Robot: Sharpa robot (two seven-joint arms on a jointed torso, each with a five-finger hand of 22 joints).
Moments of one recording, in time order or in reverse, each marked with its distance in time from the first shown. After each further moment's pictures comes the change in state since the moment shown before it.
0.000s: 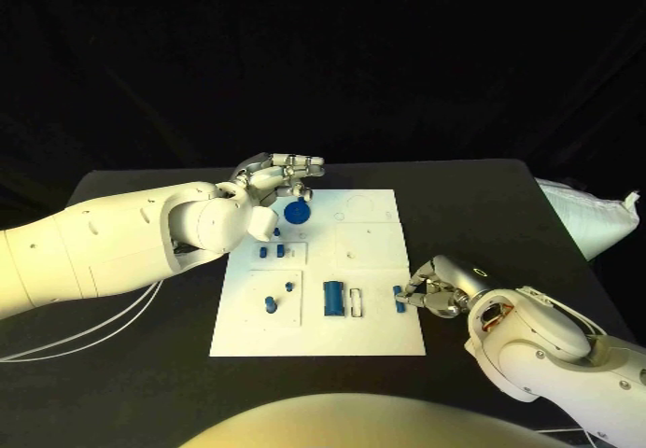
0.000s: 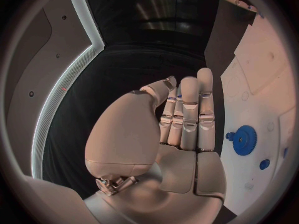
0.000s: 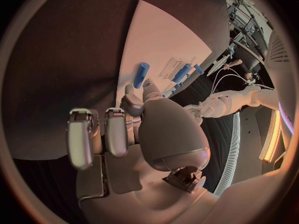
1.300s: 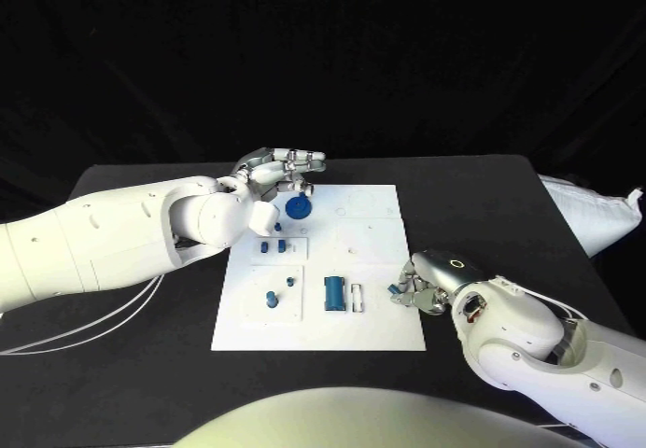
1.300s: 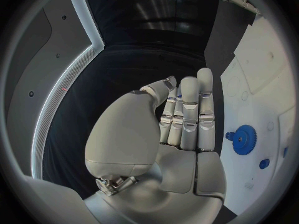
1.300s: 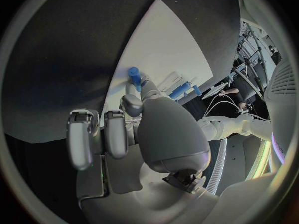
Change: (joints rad) left arm -0.001 -0.001 0.000 -0.001 0.000 0.002 -0.002; left_hand 0.000 0.000 0.000 0.000 0.000 0.000 0.000 0.000 0.000 0.000 0.000 0.000 0.000 -0.006 0.001 0.000 -0.003 0.000 0.000 0.000 0.000 -0.001; right arm 0.014 0.067 -0.013 -0.027 -0.235 0.168 0.004; right_hand 0.106 -0.037 0.057 -0.063 -0.021 0.018 -0.004 -0.020 0.019 -0.001 -0.001 -0.017 -0.009 0.000 0.000 0.018 0.000 0.000 0.000 0.000 0.012 0.000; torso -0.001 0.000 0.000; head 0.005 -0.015
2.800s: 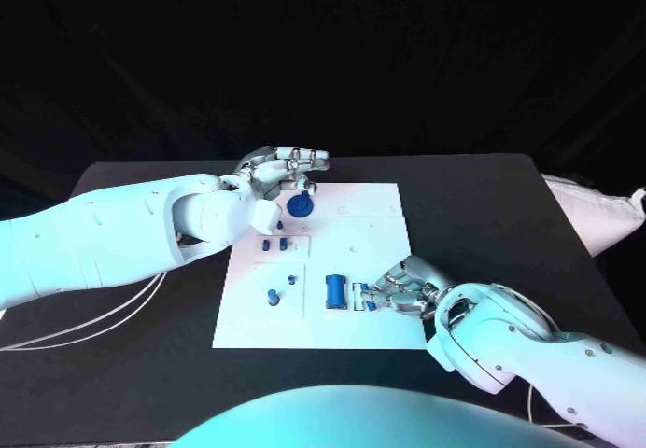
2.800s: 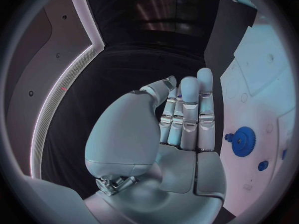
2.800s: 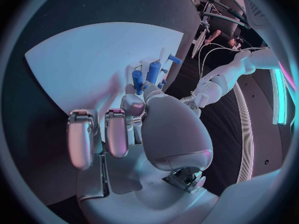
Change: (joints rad) left arm 0.000 0.000 0.000 0.003 0.000 0.006 -0.003; left_hand 0.000 0.000 -0.003 -0.003 0.000 -0.004 0.004 0.000 0.000 -0.004 0.004 0.004 0.000 0.001 0.001 0.000 -0.002 0.000 0.000 0.000 0.000 -0.001; right arm 0.007 0.054 -0.008 0.017 0.583 -0.218 0.007; right_hand -0.126 0.015 0.139 0.112 0.093 0.017 -0.003 -0.036 0.008 0.006 -0.008 -0.001 0.001 0.000 0.000 0.000 0.000 0.000 0.000 0.000 0.004 0.001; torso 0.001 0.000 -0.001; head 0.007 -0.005
